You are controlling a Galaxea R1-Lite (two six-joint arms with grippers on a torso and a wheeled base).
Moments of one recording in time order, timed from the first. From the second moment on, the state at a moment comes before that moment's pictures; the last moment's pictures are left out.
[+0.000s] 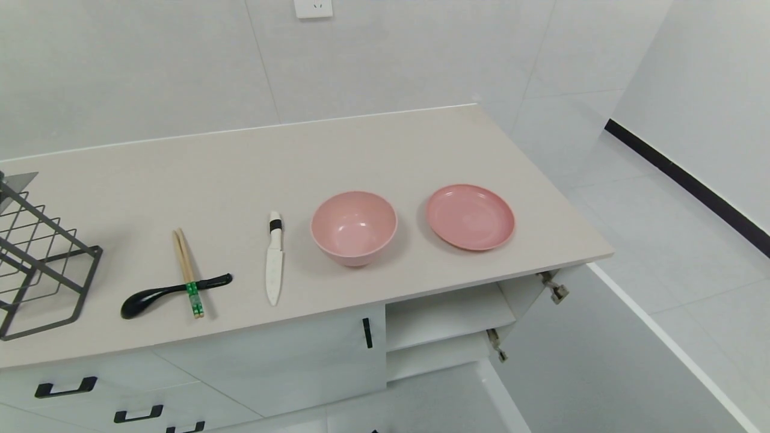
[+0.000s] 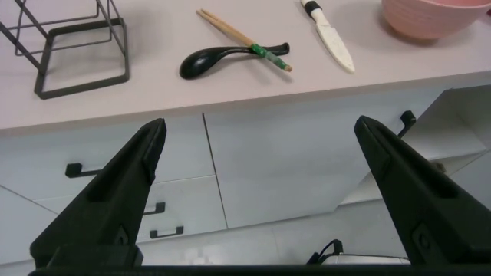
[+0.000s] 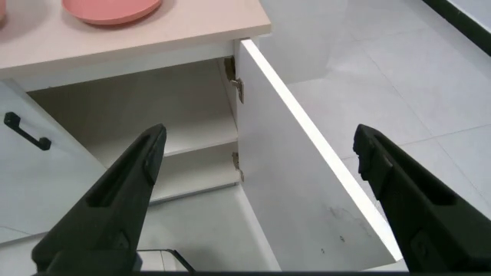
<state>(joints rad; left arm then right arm) 0.00 0.00 0.00 0.00 0.03 0.00 -0.06 0.09 0.00 0.00 0.03 0.01</state>
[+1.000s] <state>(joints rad) 0.00 0.00 0.00 0.00 0.03 0.00 -0.06 0.09 0.00 0.00 0.03 0.01</state>
